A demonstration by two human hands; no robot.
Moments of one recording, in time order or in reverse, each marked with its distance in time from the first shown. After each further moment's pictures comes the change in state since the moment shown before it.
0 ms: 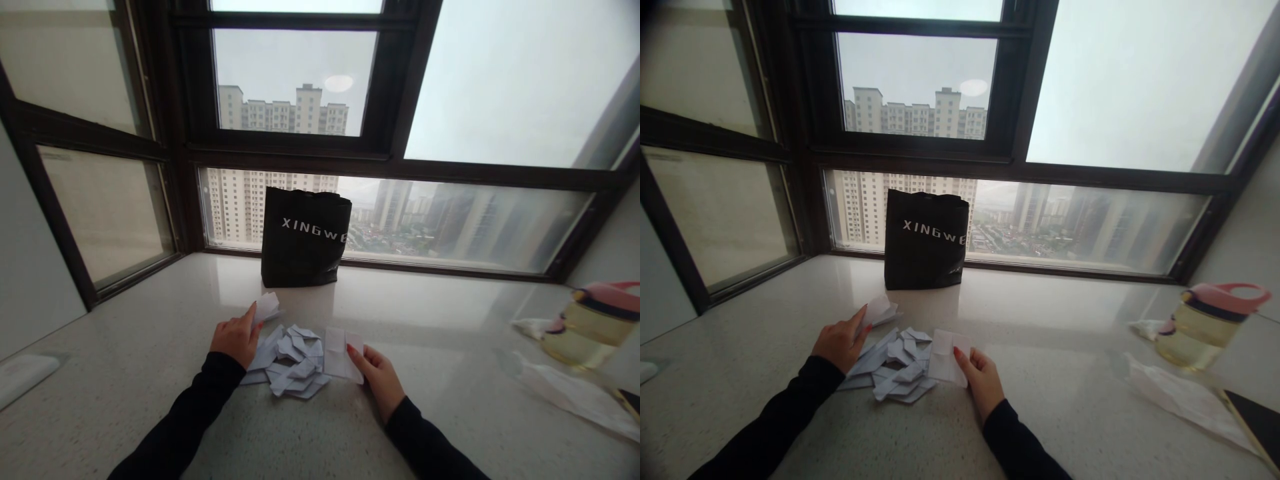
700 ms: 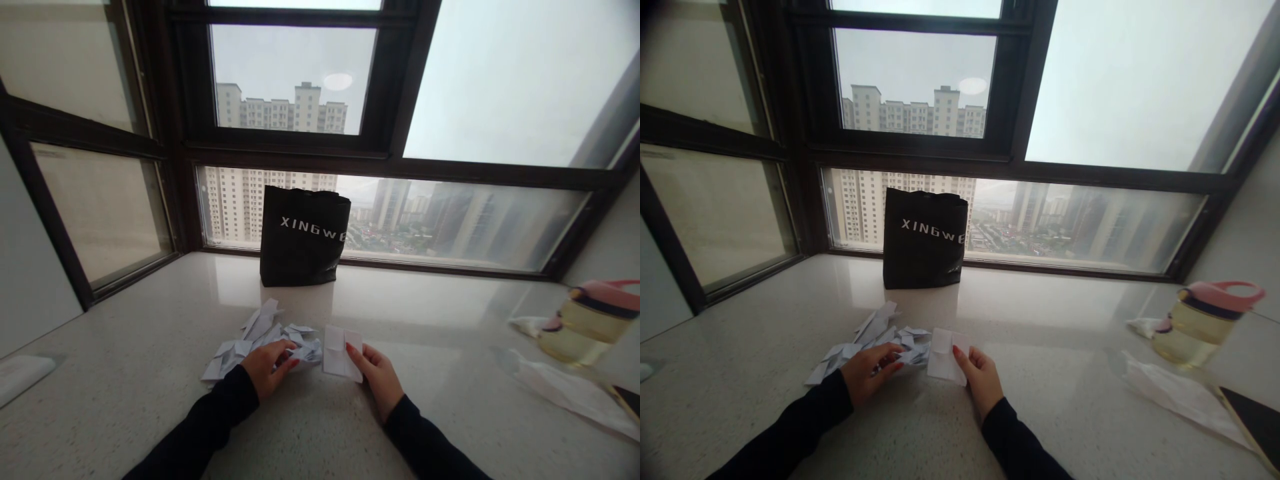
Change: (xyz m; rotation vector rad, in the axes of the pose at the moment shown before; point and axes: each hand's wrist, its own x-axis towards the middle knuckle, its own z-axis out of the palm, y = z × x) left_hand -0.021 0.032 0.015 -0.761 -0.280 0.283; right_hand 0.000 0.002 0.000 -0.037 0.020 -0.012
